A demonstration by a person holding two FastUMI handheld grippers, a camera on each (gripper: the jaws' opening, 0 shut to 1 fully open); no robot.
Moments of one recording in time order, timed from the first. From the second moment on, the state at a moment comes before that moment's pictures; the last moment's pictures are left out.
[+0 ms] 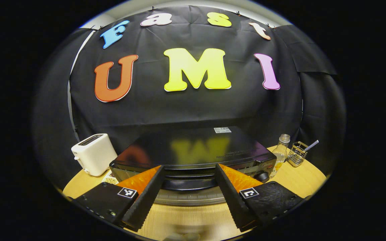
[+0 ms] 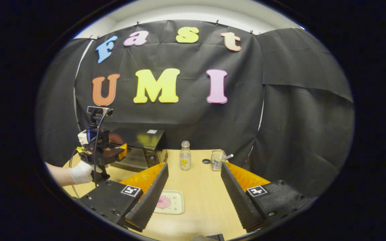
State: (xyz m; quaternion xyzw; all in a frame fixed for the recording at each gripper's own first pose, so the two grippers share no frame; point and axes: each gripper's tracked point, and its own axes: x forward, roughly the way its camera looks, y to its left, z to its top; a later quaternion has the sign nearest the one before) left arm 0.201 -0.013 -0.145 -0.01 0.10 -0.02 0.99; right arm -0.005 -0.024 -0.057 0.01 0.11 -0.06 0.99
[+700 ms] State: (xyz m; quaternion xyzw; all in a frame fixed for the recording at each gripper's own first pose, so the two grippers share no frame) left arm 0.117 -0.014 -0.194 -0.01 0.15 -0.04 0.99; right arm -0.021 0.005 -0.075 0.00 0.12 -0.03 0.99
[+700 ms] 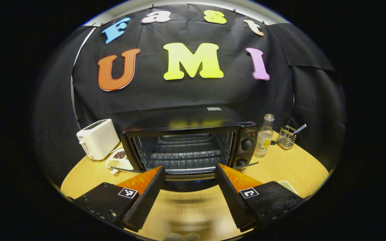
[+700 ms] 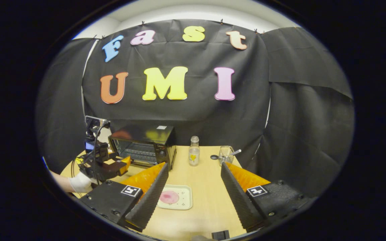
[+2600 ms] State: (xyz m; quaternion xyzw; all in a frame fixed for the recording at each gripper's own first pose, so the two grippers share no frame) left arm 0.015 0.004 -0.235 -0.02 0.22 -0.02 0.97; right arm 0.007 -0.018 -0.174 0.03 0.21 0.01 0.98
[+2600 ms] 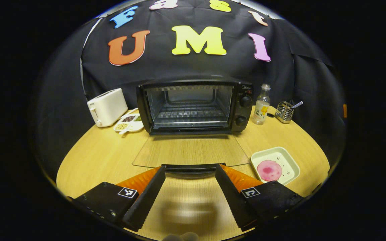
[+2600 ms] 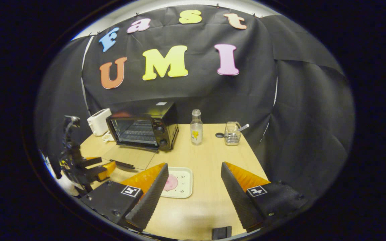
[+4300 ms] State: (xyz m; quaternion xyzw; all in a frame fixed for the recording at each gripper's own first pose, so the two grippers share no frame) left arm -0.120 0.017 -0.002 -0.05 0.05 0.17 0.98; right arm 0.118 0.000 -0.370 0.25 0.58 0.16 0.76
